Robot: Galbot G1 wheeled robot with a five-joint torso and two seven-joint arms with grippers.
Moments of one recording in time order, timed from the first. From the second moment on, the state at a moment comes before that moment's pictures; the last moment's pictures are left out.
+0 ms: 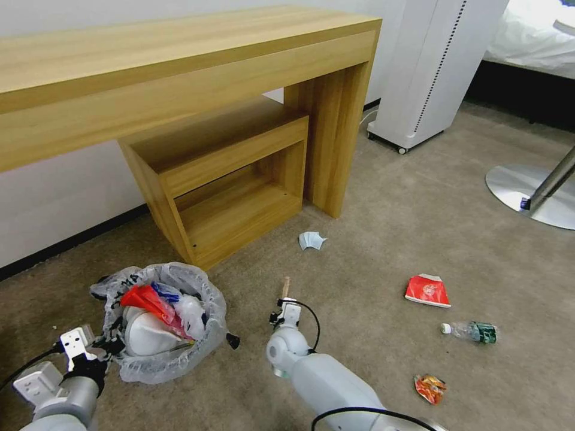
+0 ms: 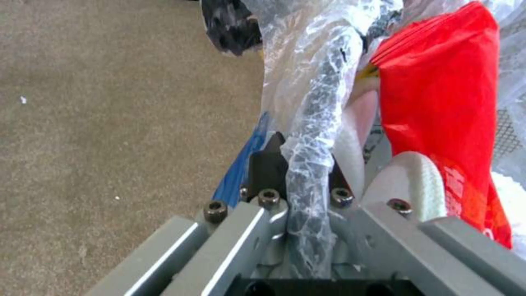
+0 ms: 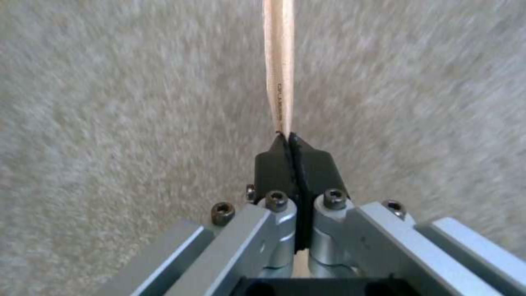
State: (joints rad) left arm 1.68 -1.44 -0.96 -2.14 -0.63 0.45 -0.06; right arm -0.77 1.49 -0.34 1.10 0.93 -0.08 0.70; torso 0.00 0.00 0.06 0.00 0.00
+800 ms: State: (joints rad) left arm 1.67 -1.43 -0.96 -2.17 -0.64 0.48 -0.08; right arm -0.46 1.04 -0.61 1.98 0.99 0.09 0.47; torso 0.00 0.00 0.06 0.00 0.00
